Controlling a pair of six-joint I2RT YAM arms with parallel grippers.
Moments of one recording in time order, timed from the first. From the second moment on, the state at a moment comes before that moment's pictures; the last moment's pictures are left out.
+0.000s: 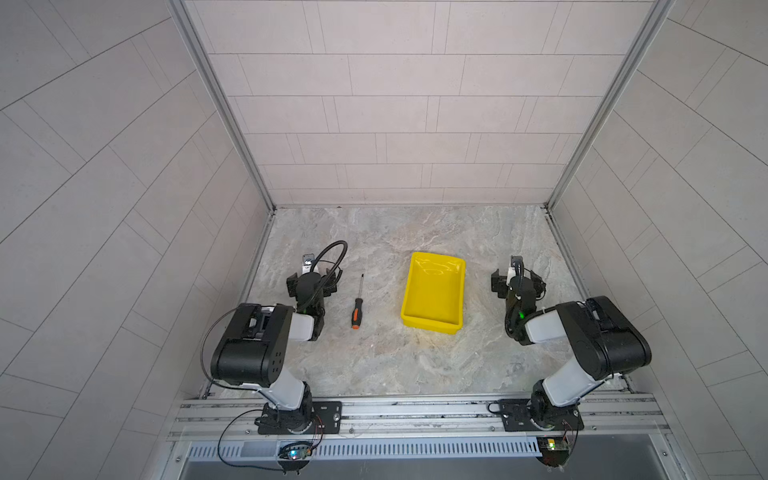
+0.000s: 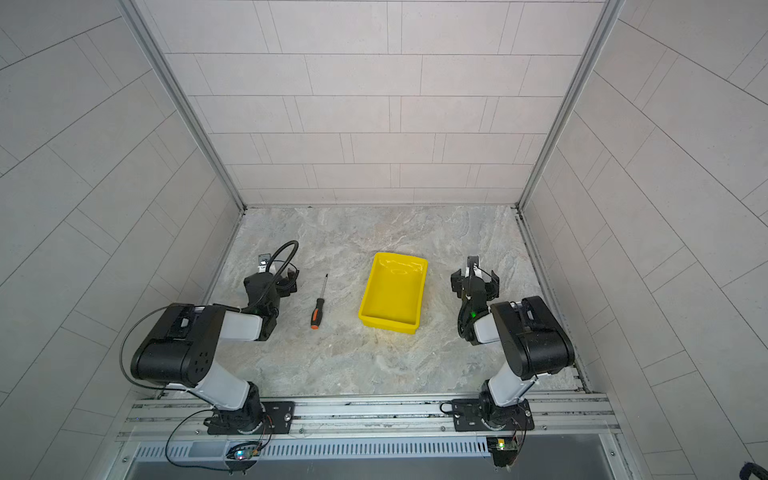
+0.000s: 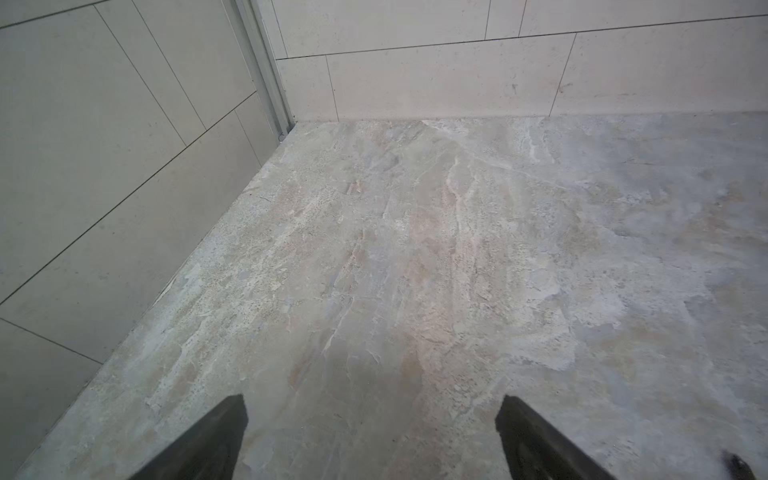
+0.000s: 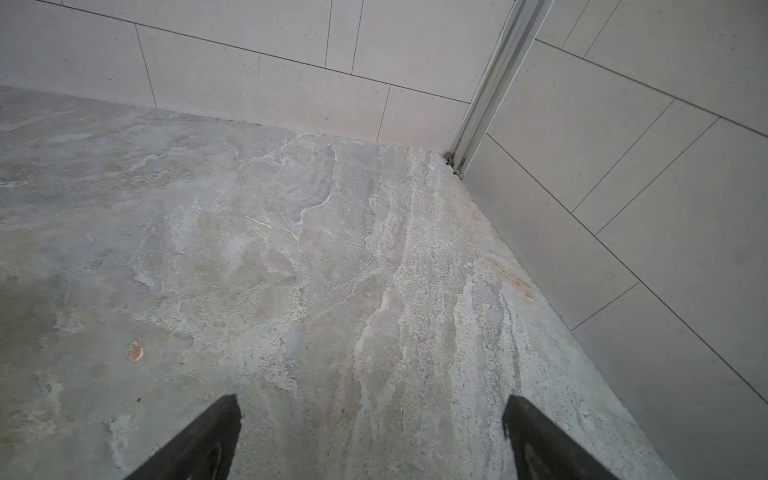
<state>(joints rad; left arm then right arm) -0.07 1.59 0.38 0.83 -0.34 0.00 0.12 1.61 0.33 0.96 0.47 -0.09</state>
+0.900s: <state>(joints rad) -0.07 1.59 0.38 0.83 -0.34 0.00 0.14 1.61 0.32 1.01 0.48 -0.10</state>
